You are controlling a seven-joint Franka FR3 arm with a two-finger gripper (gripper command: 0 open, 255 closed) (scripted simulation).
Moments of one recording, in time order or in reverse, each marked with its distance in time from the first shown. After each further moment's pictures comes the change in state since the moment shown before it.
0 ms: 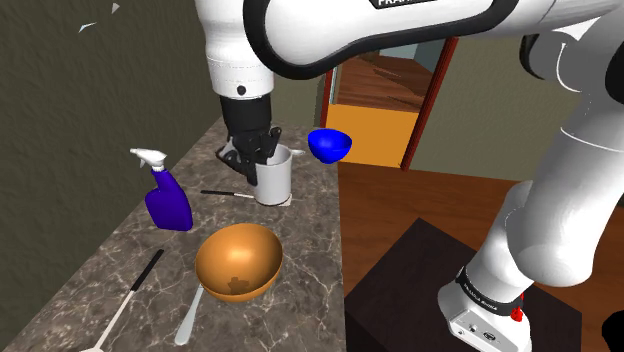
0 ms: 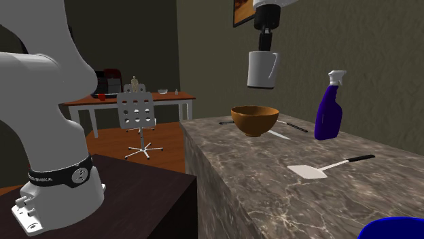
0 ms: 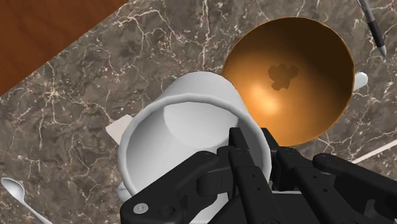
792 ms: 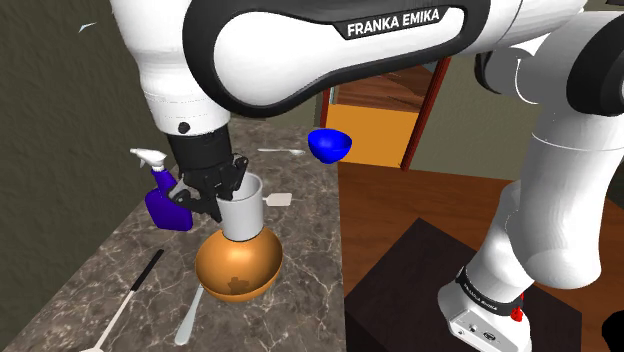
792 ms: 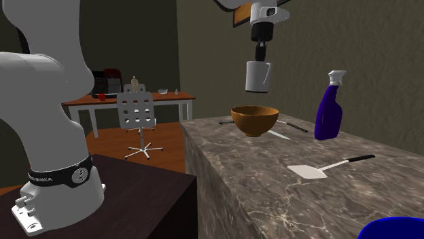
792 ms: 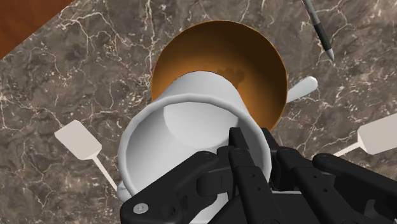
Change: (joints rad) arm 0.122 0.183 0.058 0.158 -0.089 -0.012 0.186
